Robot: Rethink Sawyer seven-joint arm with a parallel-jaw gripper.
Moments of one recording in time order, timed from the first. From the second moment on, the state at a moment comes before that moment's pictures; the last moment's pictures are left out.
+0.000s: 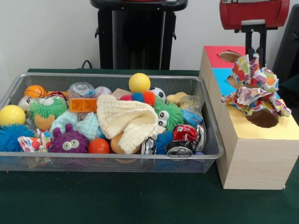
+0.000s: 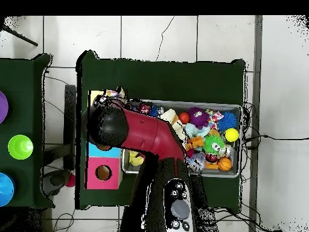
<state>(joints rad) -0.04 -0.79 -0.02 1.64 0.30 0.48 1.79</state>
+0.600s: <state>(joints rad) -0.04 -0.78 -0.02 1.66 0.30 0.47 1.79</state>
